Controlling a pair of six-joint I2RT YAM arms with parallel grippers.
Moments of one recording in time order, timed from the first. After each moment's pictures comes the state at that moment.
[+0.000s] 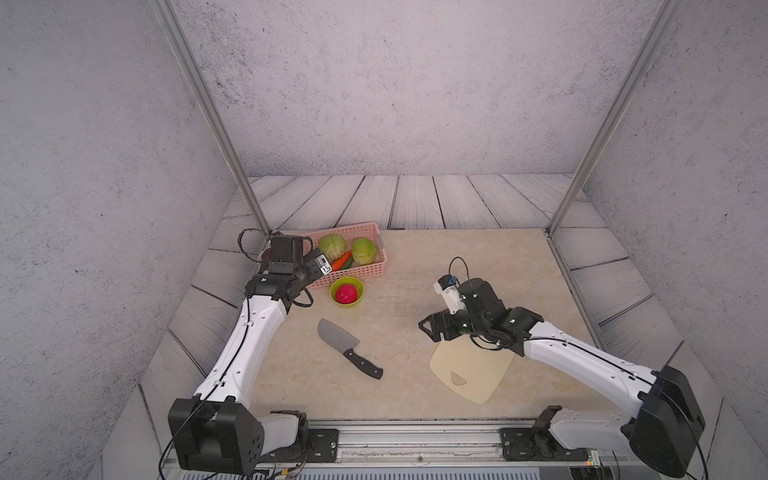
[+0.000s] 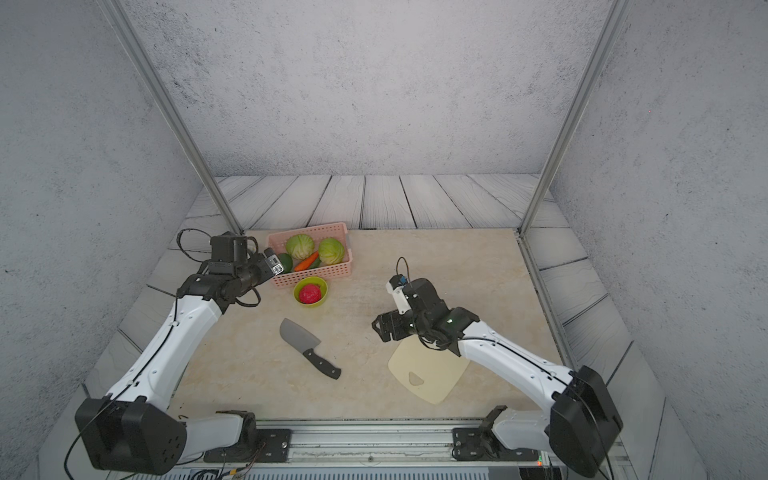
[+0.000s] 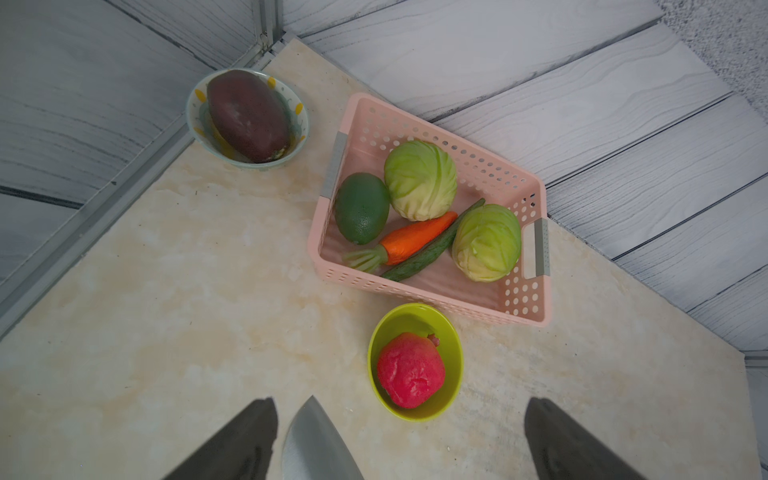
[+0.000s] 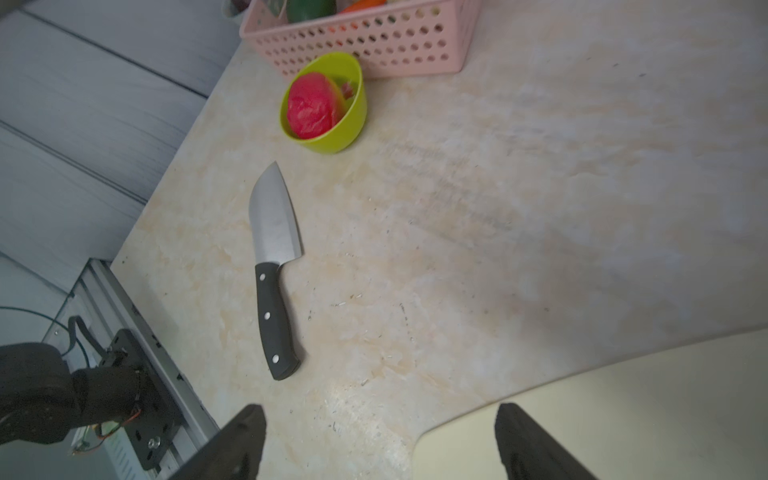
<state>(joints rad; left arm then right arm) -0.11 1.27 1.19 -0.63 -0.09 -0.60 0.78 1.30 0.91 -0.39 -0.20 0.36</state>
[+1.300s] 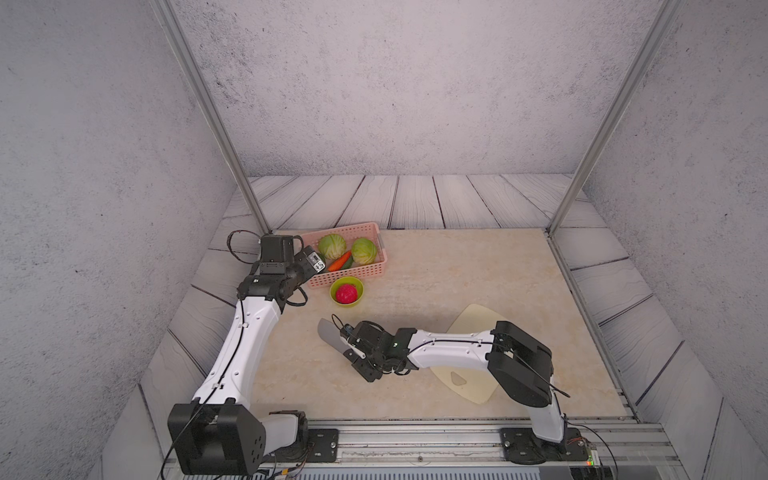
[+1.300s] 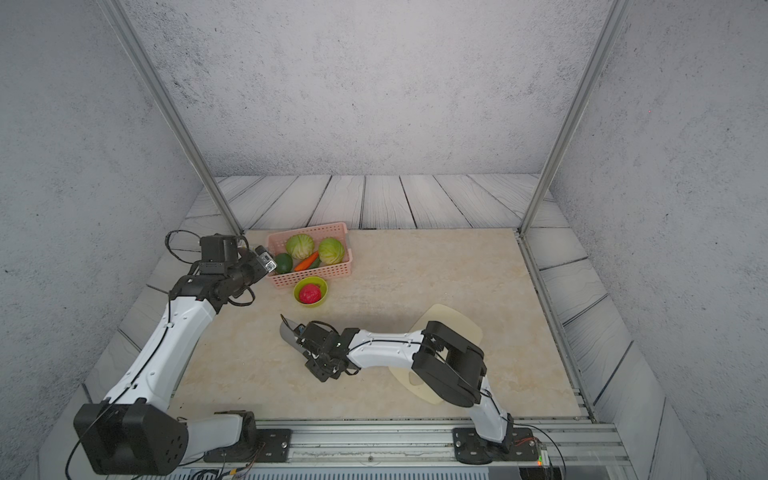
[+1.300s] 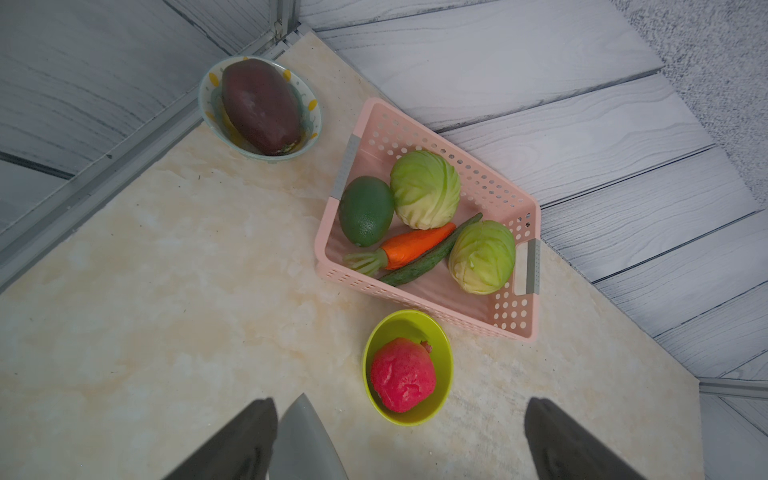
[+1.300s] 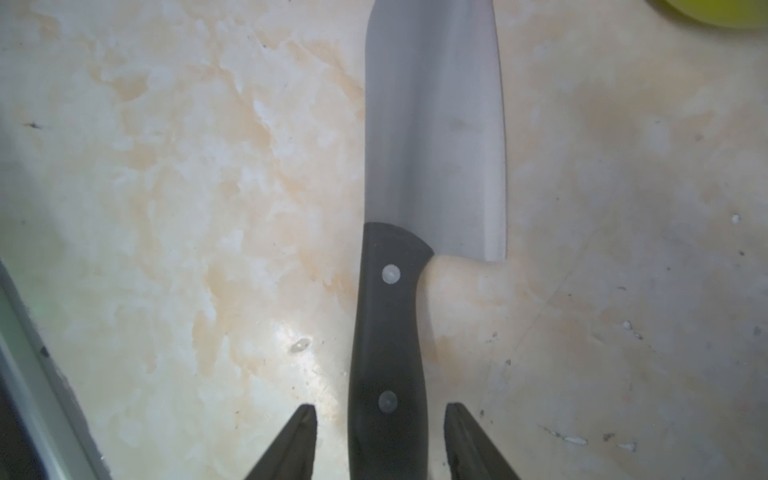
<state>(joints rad) -0.05 1.26 1.19 -0.63 -0.04 -0.66 1.21 2.03 1.42 -0.42 0.05 0.22</state>
